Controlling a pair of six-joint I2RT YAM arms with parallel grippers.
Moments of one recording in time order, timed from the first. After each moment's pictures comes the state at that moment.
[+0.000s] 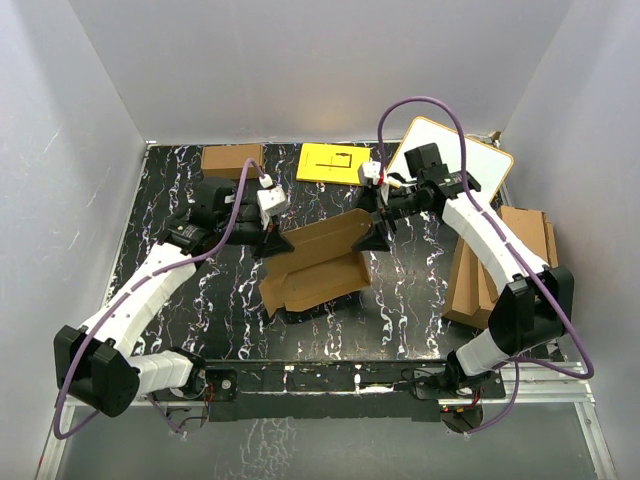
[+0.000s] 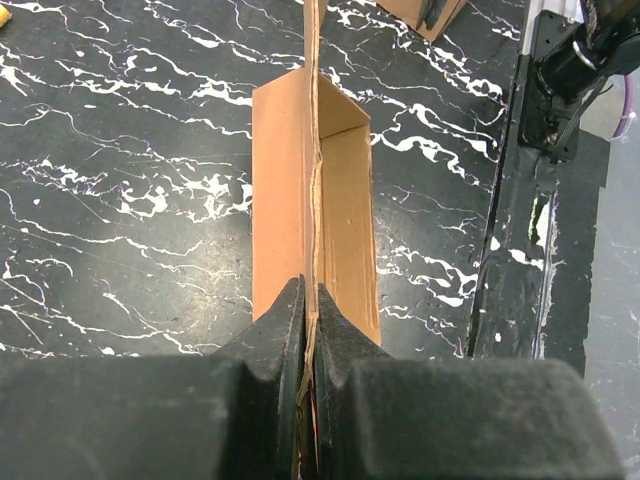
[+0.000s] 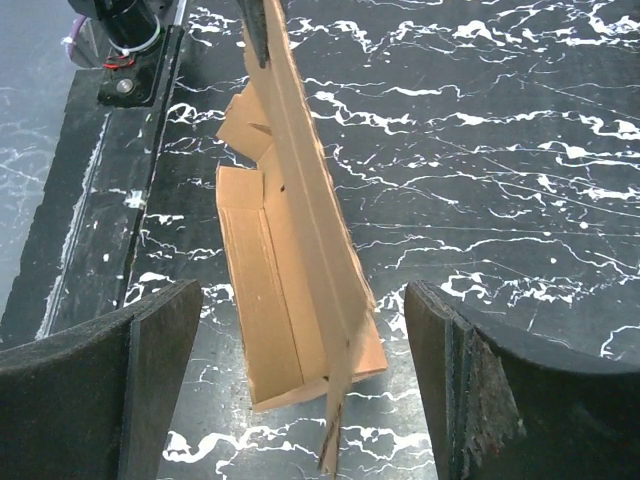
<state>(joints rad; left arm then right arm) -0.41 1.21 1.04 -0.49 0.84 0.34 0.28 1.52 1.38 -0.82 -1.18 -0.87</state>
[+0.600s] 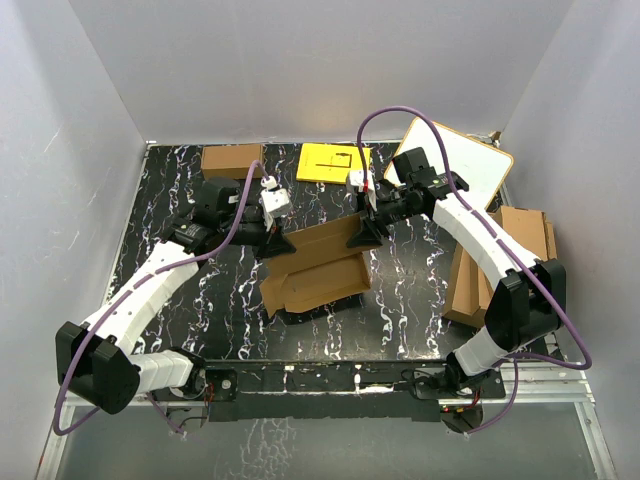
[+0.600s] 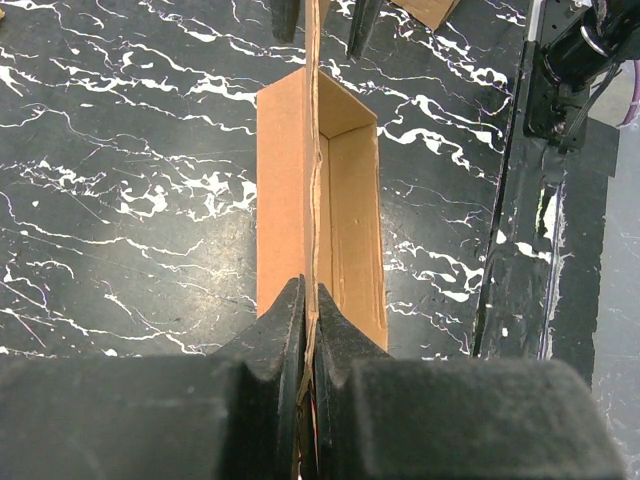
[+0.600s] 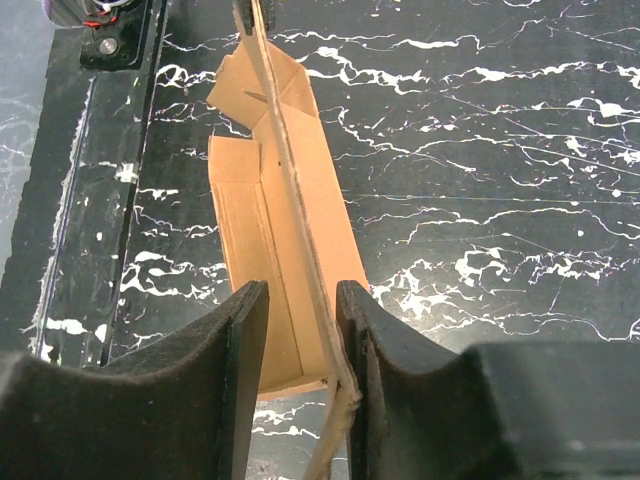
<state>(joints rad) -0.44 1.23 1.05 -0.51 0.81 0.37 0.34 1.56 1.38 -0.85 -1.07 -0.87</state>
